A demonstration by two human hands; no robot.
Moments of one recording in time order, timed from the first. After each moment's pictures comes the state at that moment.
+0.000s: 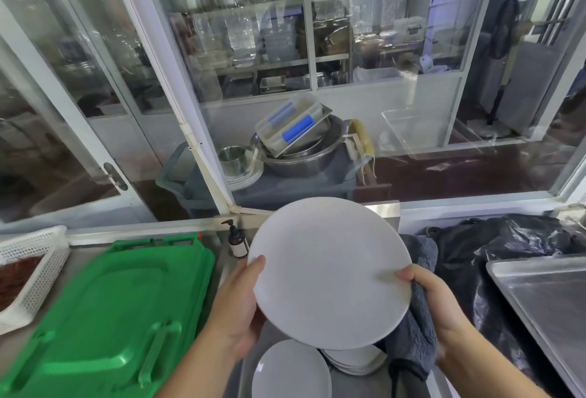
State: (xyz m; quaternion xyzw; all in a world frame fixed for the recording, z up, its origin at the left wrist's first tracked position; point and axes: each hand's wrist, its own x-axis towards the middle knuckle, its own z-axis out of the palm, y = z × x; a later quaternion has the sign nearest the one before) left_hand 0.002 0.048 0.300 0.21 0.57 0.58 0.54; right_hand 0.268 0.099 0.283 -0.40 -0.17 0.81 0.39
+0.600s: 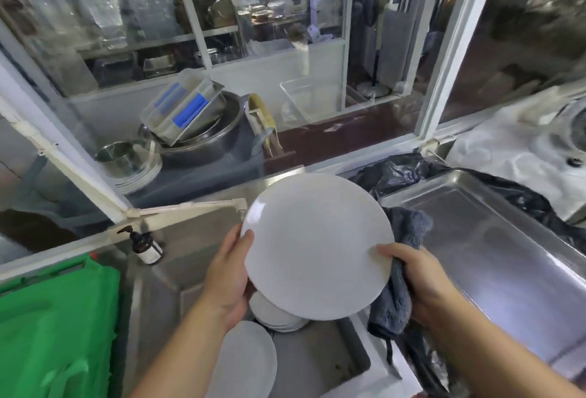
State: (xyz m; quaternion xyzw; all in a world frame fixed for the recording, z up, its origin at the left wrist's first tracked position) left_hand 0.104 0.088 0.262 0.33 0.53 0.49 0.61; right_hand 0.385 0.048 0.240 -0.54 -0.15 0.59 0.58
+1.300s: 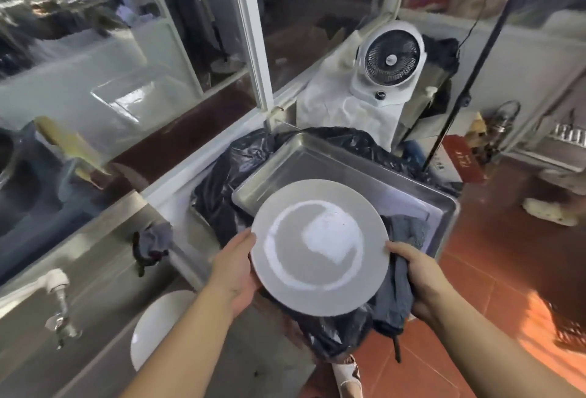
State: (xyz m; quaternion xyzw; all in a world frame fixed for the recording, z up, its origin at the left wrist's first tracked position) left_hand 0.399 0.125 0.173 0.39 0.50 0.22 0.74; right_hand 0.636 -0.077 0.141 -0.59 0.08 0.47 0.65
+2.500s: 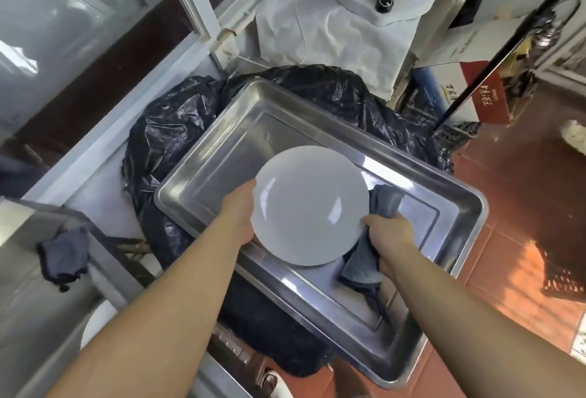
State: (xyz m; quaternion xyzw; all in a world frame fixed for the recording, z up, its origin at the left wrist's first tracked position) left_hand 0.627 0.266 0.016 0.37 0.65 0.08 0.66; right_hand 0.792 0.051 -0.005 -0.76 0.16 0.39 0.49
